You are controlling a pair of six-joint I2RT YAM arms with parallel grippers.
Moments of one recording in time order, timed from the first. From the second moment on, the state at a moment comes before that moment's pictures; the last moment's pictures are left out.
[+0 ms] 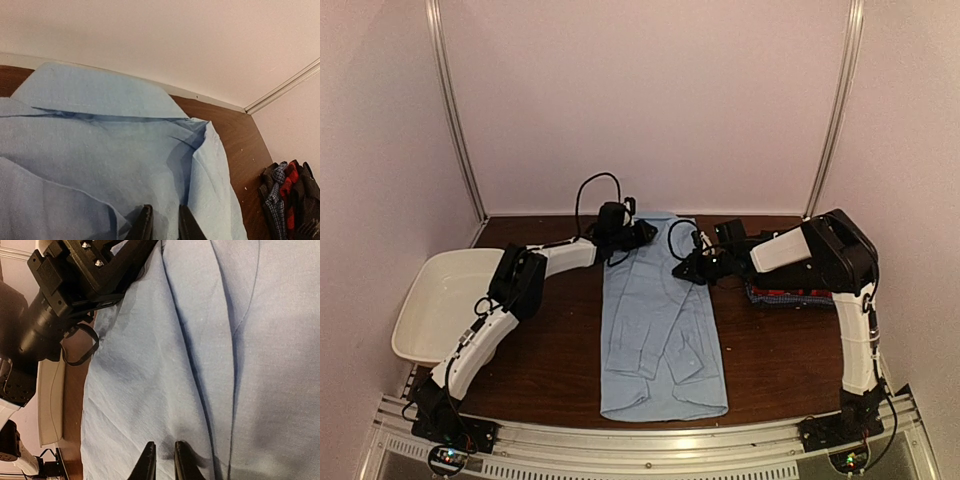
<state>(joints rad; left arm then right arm) -0.56 2.90 2.43 0.16 0.24 -0.69 0.43 2.23 1.35 0.21 -0.58 0.68</state>
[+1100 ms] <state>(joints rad) -0.50 1.99 1.40 -0.04 0.39 -0.58 0.45 1.84 1.10 0.04 -0.46 0.49</state>
